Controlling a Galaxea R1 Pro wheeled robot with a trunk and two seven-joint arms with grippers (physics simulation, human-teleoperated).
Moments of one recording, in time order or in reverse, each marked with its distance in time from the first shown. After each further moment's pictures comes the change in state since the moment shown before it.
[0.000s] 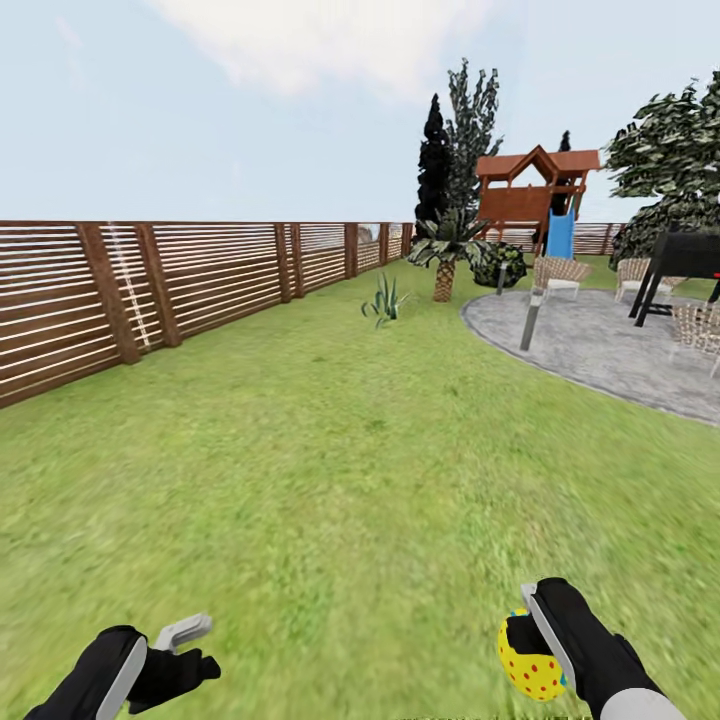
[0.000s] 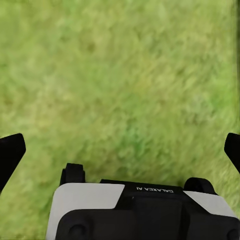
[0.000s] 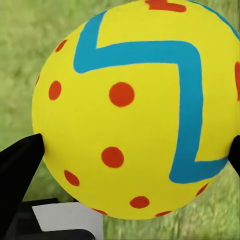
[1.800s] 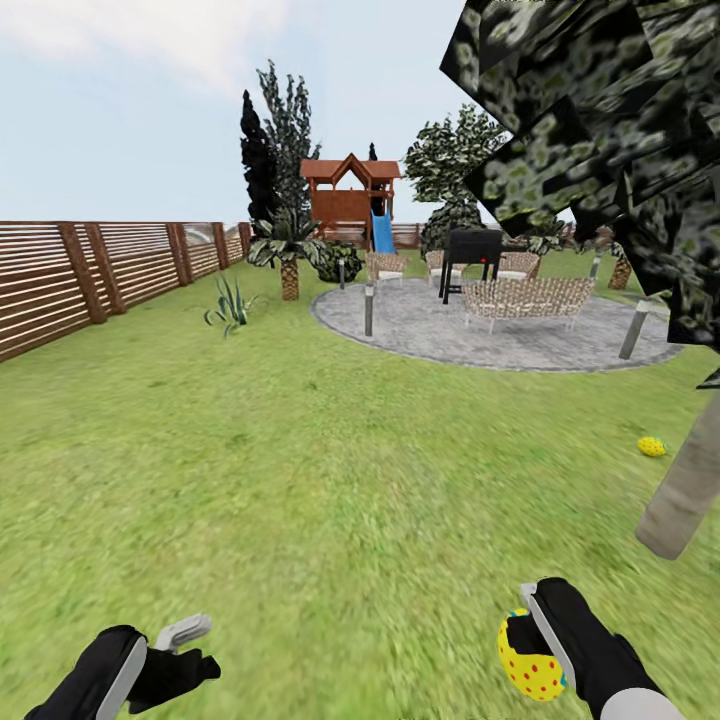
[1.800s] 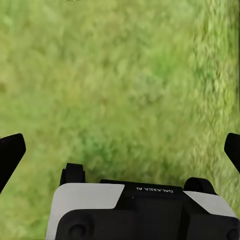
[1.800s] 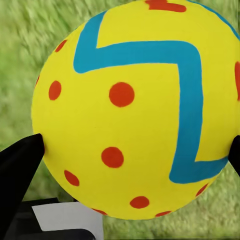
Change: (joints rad) left arm 0.000 0.000 0.000 0.000 0.000 0.000 0.000; right arm 0.000 0.000 0.000 0.000 0.000 0.001 0.000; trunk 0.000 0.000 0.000
